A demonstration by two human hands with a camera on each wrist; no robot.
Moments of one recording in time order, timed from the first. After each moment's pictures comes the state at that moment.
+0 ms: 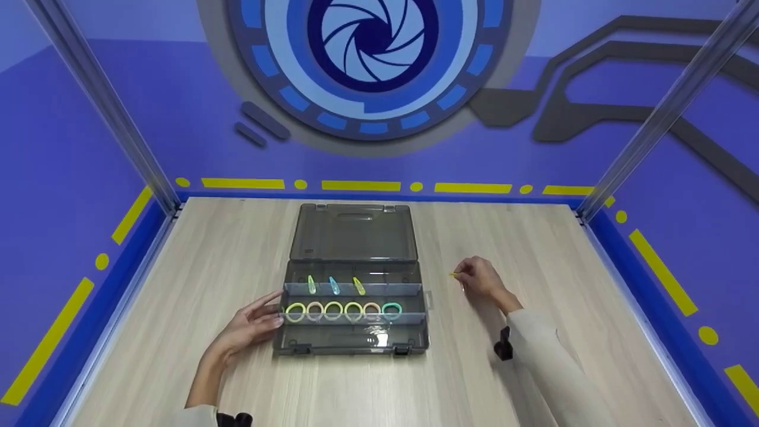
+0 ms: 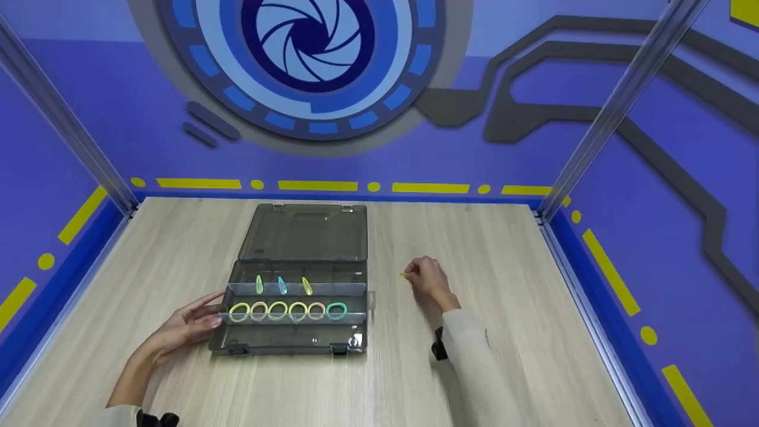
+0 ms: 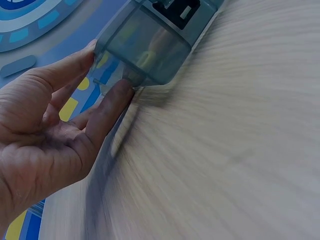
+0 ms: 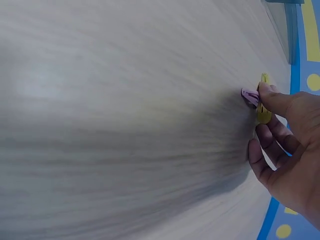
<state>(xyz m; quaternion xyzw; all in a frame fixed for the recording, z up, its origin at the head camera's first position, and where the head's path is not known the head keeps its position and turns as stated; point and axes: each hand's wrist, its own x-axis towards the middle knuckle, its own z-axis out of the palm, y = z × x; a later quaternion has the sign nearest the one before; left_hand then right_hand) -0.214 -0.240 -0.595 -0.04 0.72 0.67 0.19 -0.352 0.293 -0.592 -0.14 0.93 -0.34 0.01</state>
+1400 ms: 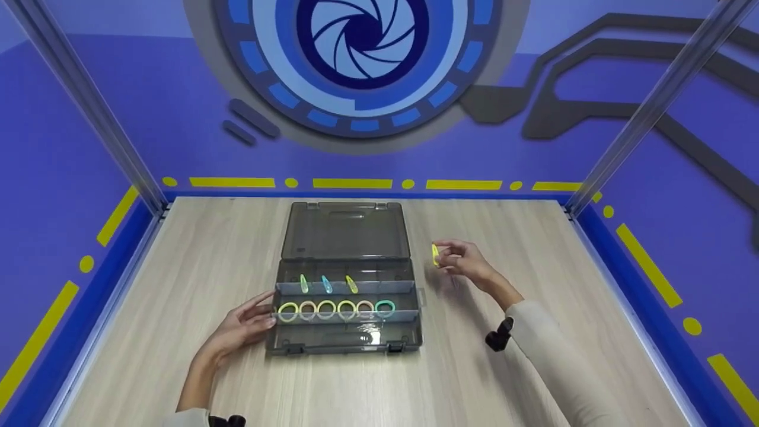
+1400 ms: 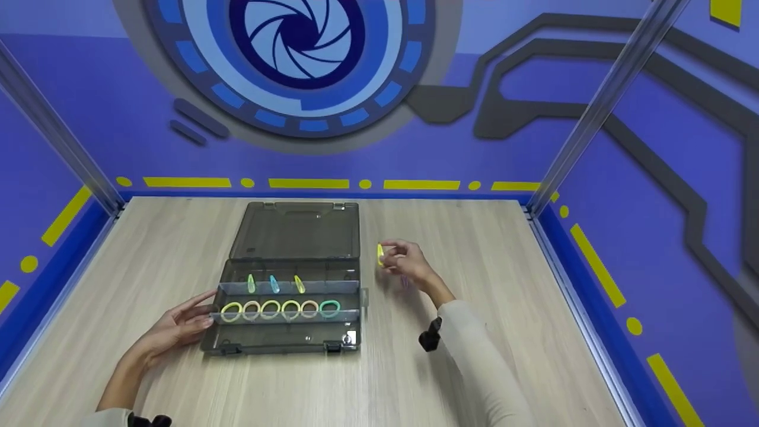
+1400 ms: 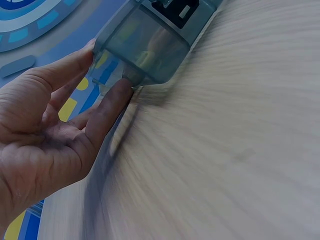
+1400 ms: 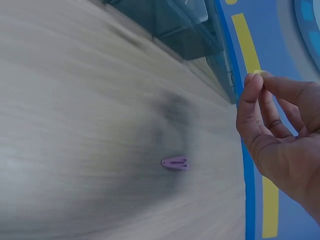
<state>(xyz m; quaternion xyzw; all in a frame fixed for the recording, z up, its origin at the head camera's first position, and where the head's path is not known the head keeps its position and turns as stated) -0.215 -0.239 -0.593 -0.03 0.72 0.67 0.19 -0.343 0.271 -0.537 -0.07 0.76 -0.62 0.17</state>
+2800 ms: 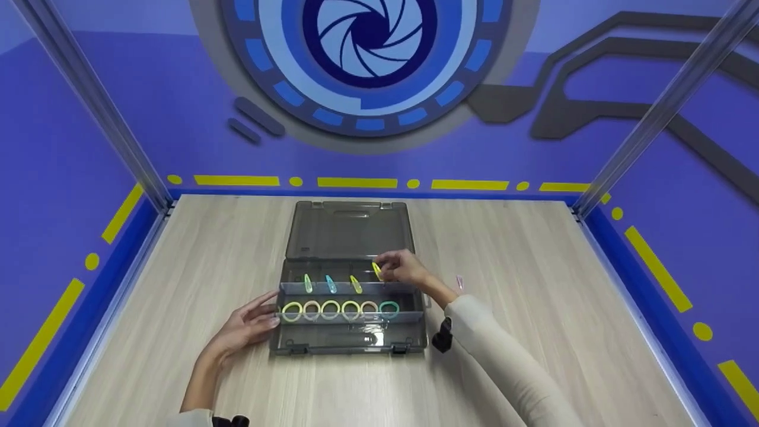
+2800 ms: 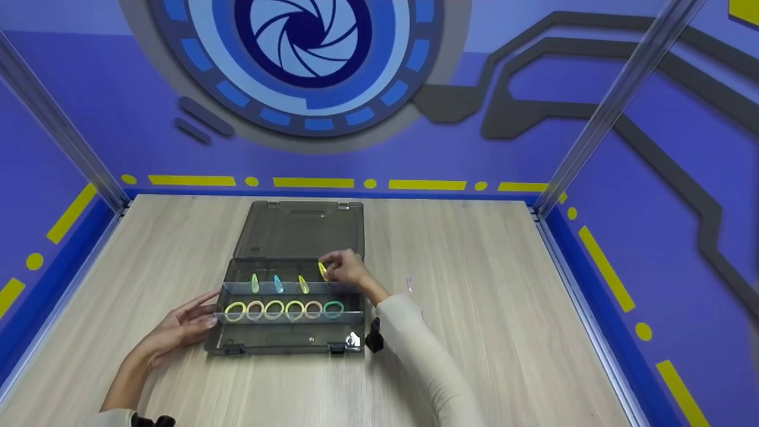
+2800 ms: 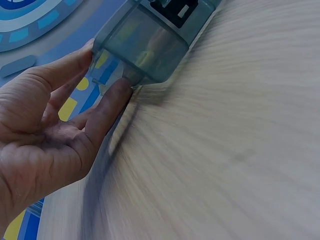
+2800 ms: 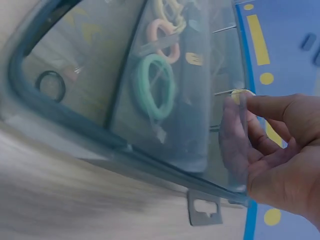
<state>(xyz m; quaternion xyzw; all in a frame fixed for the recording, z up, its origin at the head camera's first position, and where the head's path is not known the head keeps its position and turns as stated) -0.214 -0.242 -0.592 -0.03 0.72 0.67 0.19 -0.345 0.139 -0.550 -0.19 0.82 -0.52 0.18</state>
